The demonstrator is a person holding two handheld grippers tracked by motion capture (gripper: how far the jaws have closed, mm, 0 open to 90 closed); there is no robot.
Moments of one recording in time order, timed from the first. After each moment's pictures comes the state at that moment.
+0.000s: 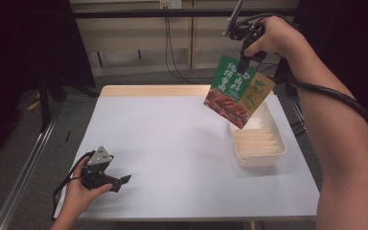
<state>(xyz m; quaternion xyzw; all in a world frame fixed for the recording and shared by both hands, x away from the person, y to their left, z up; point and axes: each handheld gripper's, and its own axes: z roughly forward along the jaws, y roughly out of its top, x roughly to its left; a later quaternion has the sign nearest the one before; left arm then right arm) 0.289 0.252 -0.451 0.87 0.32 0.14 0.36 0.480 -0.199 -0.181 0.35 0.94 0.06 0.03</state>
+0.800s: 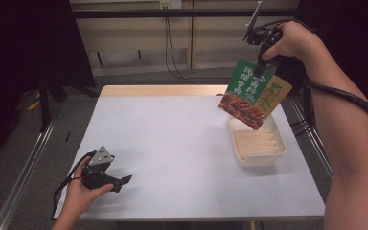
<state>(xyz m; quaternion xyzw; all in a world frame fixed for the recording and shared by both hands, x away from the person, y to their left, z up) 0.289 0.250 -0.451 0.87 0.31 0.14 0.36 0.481 -0.243 -0.195 0.36 0.93 0.04 0.03</state>
